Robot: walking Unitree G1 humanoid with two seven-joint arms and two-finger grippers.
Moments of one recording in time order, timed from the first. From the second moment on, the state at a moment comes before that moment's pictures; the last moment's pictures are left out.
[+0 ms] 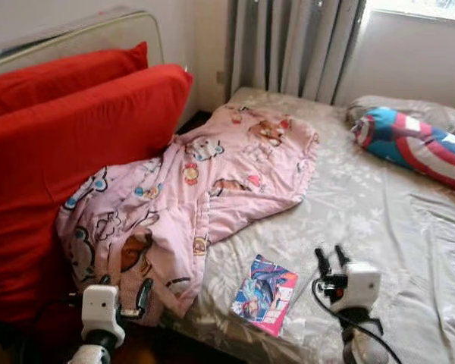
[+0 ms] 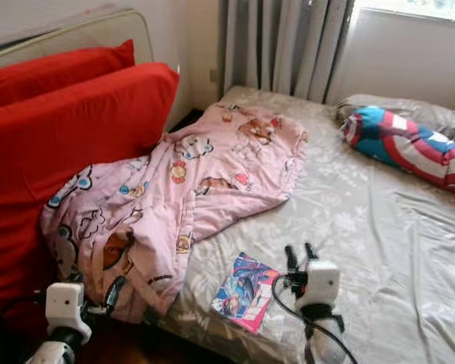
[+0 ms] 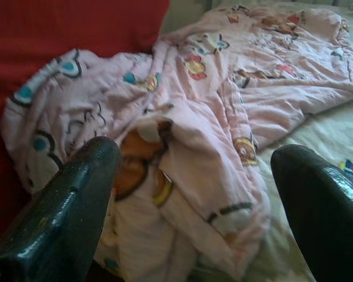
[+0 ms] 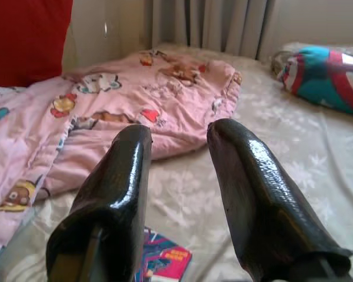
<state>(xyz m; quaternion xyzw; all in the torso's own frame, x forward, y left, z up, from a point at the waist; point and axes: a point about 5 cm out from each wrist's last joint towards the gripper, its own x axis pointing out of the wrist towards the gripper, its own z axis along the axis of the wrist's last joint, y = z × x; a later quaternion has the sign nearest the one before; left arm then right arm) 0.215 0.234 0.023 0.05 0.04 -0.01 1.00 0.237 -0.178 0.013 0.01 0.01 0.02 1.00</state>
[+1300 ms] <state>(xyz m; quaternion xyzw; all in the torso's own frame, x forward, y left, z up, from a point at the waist) 0.235 0.239 0.059 0.04 0.00 0.03 1.00 0.220 -0.201 0.010 0.03 0.07 -0.04 1.00</state>
